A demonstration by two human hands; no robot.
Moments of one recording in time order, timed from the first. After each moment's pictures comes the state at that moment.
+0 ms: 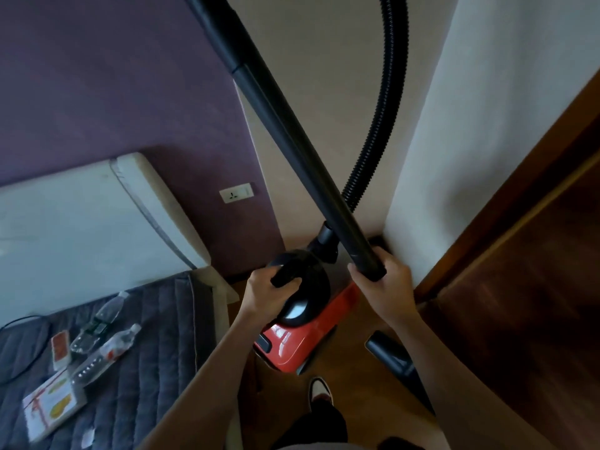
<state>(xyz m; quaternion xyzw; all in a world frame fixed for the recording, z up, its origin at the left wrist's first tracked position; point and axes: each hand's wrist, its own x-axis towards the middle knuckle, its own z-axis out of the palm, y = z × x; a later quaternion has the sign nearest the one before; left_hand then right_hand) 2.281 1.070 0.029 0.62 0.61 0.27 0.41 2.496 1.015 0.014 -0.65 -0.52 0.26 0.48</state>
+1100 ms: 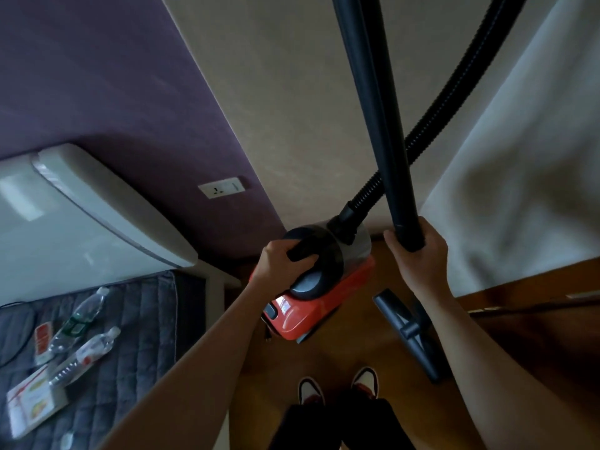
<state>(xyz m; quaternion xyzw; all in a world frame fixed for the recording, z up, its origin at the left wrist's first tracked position) 2.375 1.285 -0.065 0.64 0.61 0.21 0.42 2.618 1.244 -0.082 -0.67 -0.48 0.29 0.49</state>
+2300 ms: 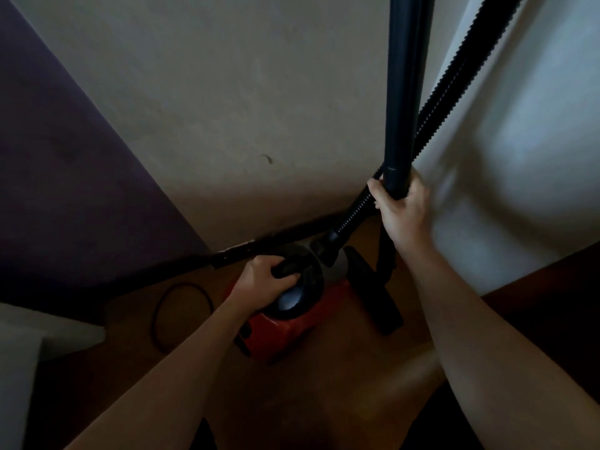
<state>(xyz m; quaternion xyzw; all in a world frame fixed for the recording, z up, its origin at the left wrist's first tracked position) 2.433 1.369 -0.647 0.73 0.53 0.15 0.41 2.698 1.356 -0.593 -0.65 -0.42 0.14 0.62</state>
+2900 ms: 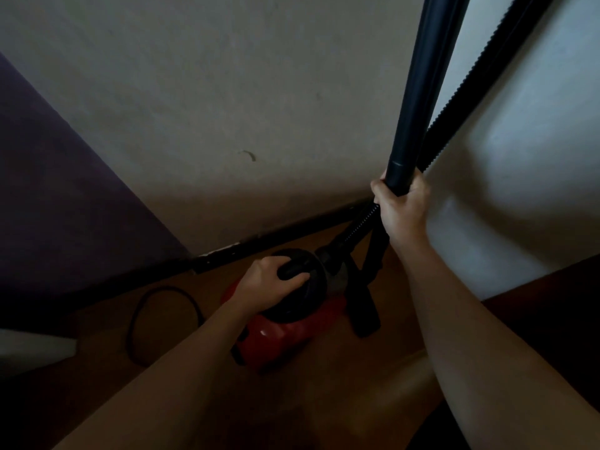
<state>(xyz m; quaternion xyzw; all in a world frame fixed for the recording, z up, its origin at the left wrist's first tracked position) 2.466 1.388 -0.678 0.78 0.47 0.11 0.40 2.719 1.378 -0.618 -0.65 -0.38 0.16 0.63</state>
